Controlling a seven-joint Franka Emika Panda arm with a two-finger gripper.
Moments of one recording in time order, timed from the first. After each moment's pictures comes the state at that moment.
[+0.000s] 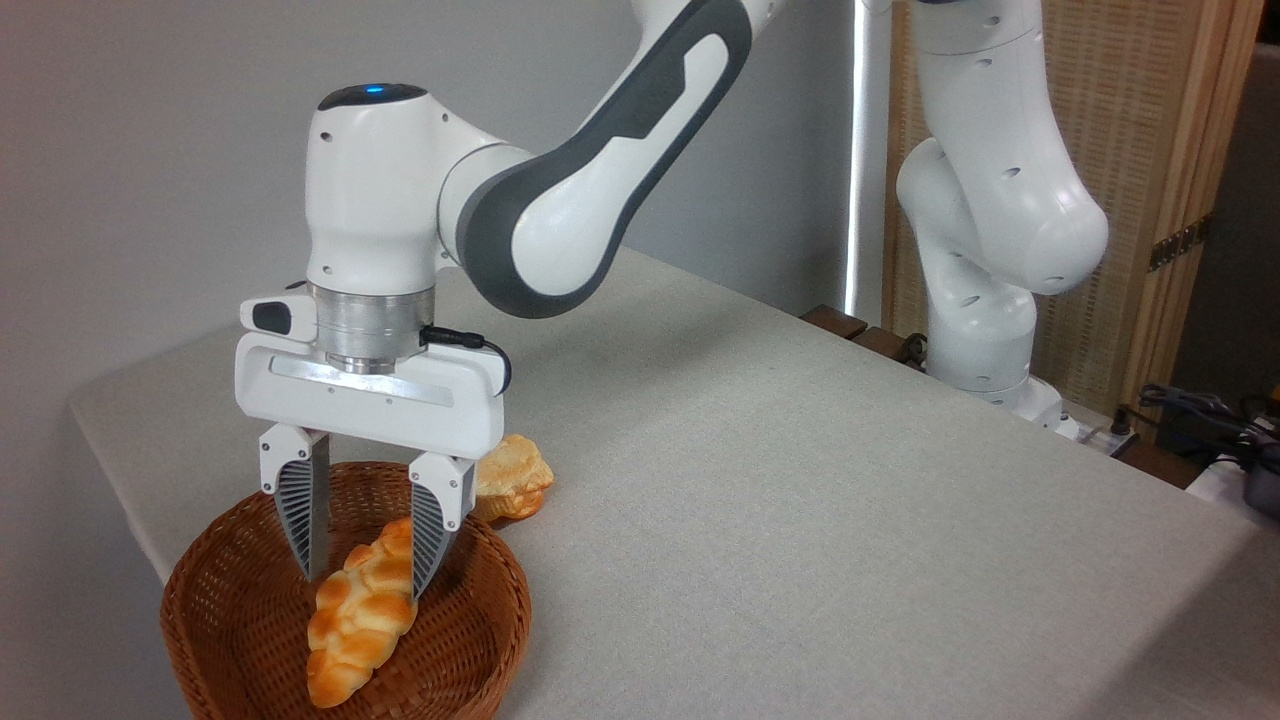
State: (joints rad) arm -0.34 0.23 0.18 -1.89 0.07 2.43 -0.14
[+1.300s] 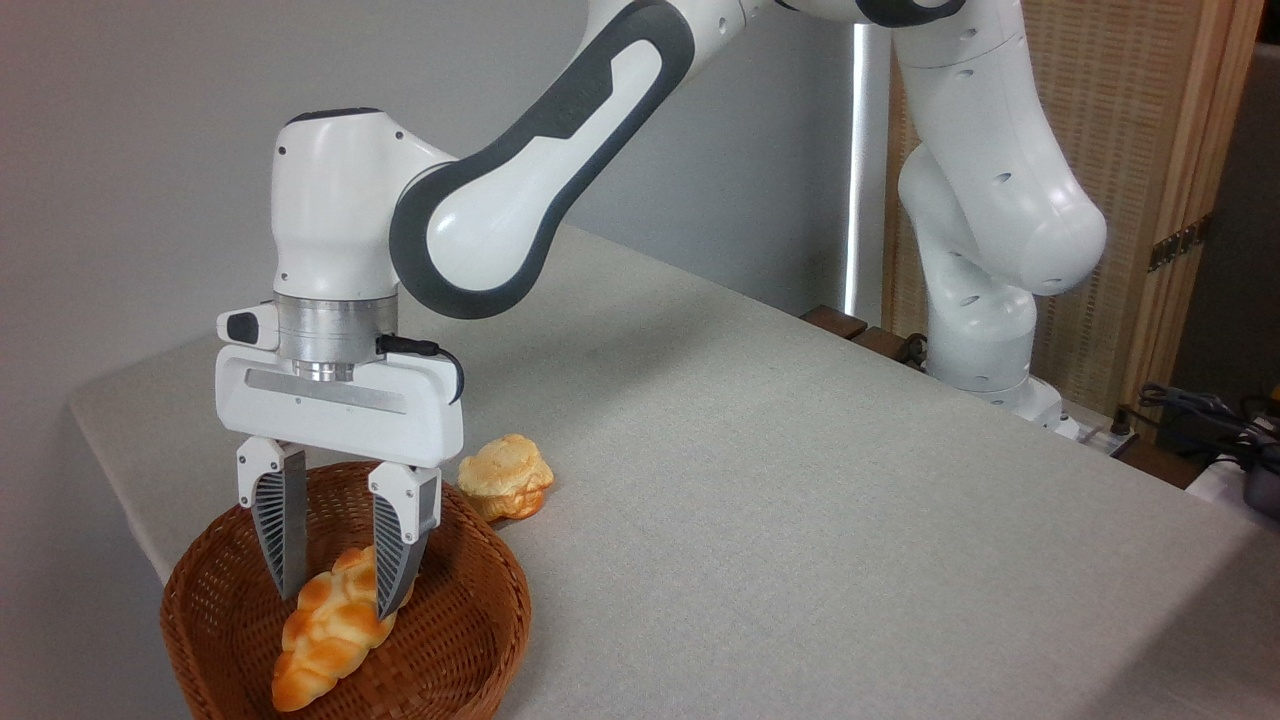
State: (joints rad) arm -0.37 0.31 0.16 -1.81 0.26 2.43 -0.18
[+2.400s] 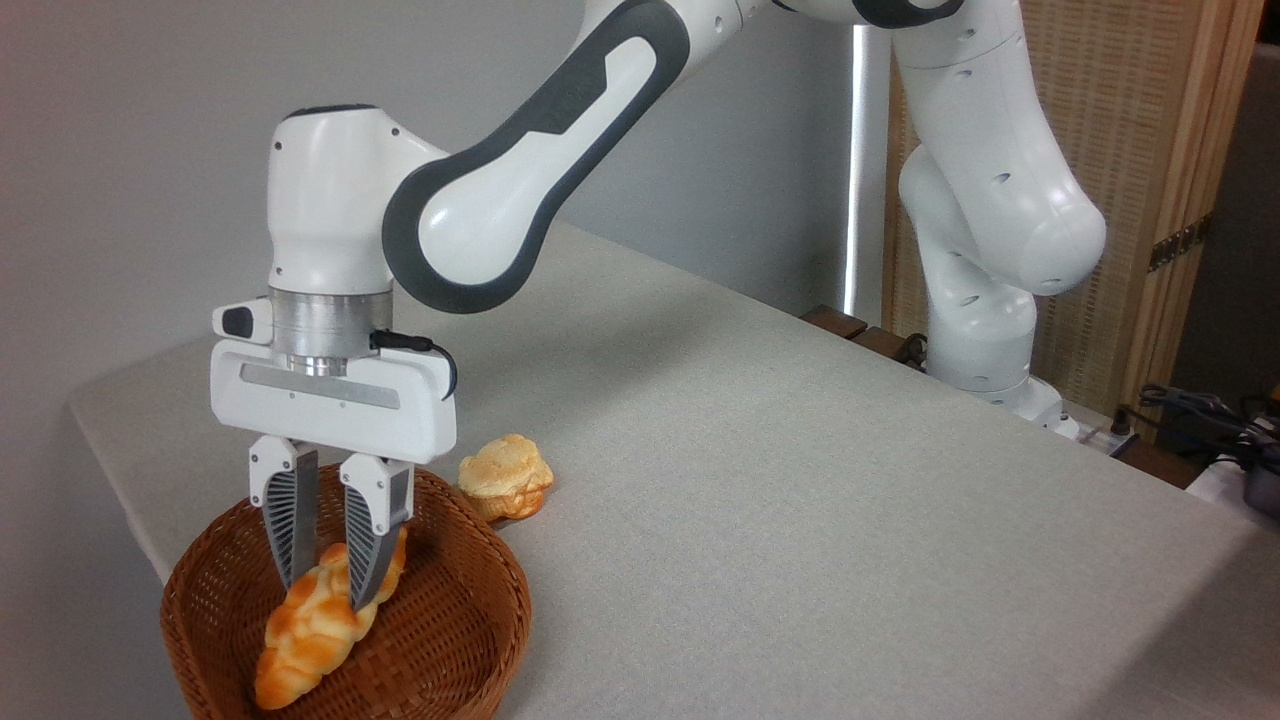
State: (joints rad) arm -0.37 0.31 0.16 -1.79 0.27 2.43 -0.18
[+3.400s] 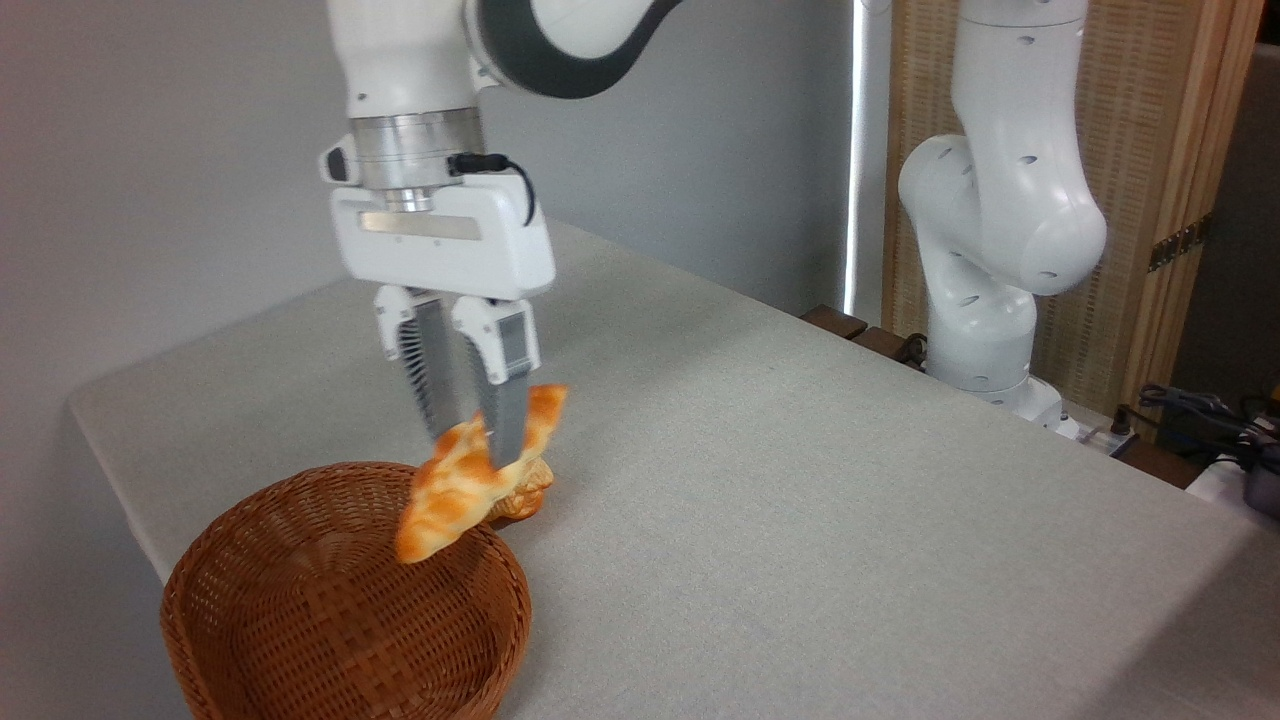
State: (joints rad) arm -0.37 -0.06 0.17 -1.92 0.23 1.98 0.33
